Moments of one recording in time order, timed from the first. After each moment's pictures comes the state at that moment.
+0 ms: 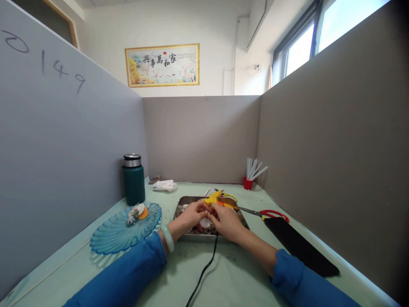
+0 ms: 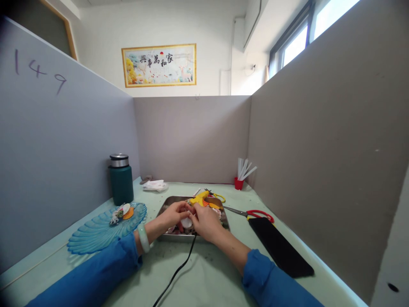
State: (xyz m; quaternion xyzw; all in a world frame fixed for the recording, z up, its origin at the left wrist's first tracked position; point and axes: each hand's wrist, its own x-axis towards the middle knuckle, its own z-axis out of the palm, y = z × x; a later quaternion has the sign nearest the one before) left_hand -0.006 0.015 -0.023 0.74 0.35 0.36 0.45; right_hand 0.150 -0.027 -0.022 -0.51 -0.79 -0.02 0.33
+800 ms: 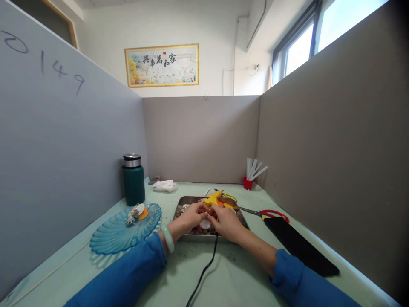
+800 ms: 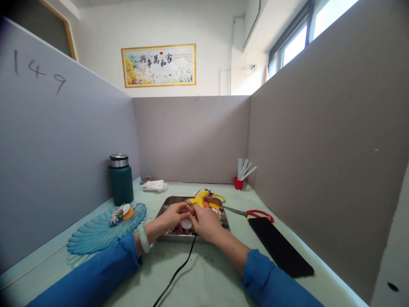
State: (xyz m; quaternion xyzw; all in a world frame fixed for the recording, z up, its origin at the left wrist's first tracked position) left_hand -0.005 0.005 -0.016 0.75 0.39 0.33 0.42; right_hand 0.150 -0.028 -0.021 -0.53 -0.79 -0.03 0.30
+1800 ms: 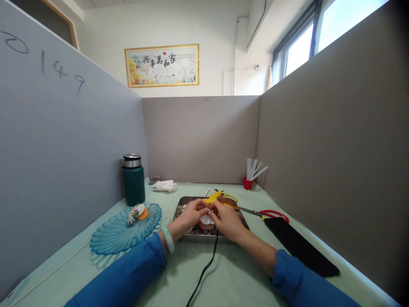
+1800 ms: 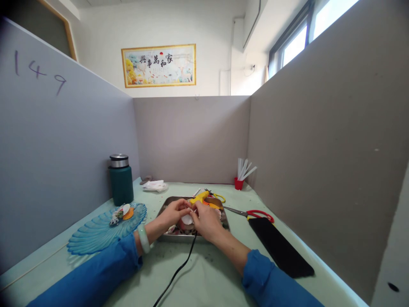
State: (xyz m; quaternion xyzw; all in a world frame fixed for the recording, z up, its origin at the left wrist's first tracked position) left_hand -0.002 0.010 -0.016 0.70 0.35 0.41 0.46; right_hand 0.147 -0.034 -0.012 -0.53 -0.77 -0.02 0.34
